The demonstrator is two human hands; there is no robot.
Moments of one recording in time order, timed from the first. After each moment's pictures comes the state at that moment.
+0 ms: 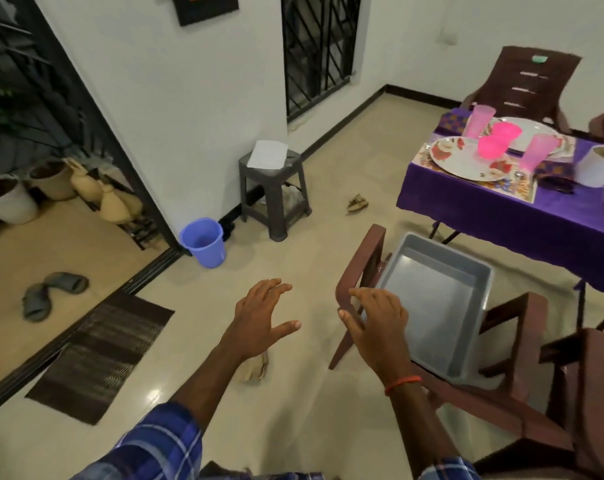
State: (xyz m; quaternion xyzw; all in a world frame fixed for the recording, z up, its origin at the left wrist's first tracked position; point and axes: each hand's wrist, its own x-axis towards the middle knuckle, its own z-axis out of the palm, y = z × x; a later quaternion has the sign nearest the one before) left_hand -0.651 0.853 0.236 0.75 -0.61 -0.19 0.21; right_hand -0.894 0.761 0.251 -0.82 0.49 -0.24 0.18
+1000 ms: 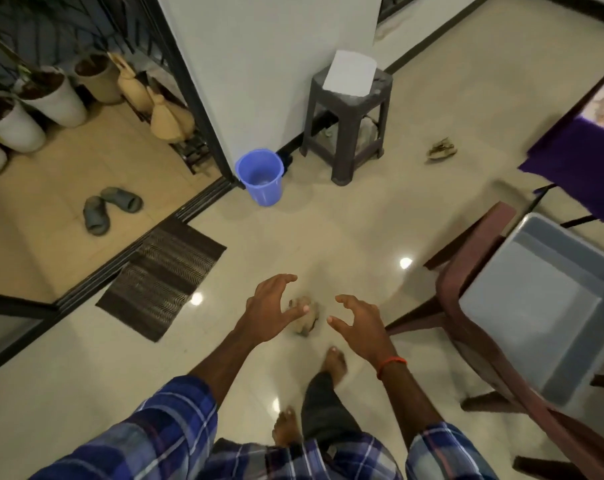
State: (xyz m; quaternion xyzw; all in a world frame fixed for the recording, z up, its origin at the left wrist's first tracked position) left_hand -0.466 0.885 0.131 0.81 -0.41 -0.34 0.23; right_hand -0.669 0.769 0.124 -0.77 0.44 0.01 0.46
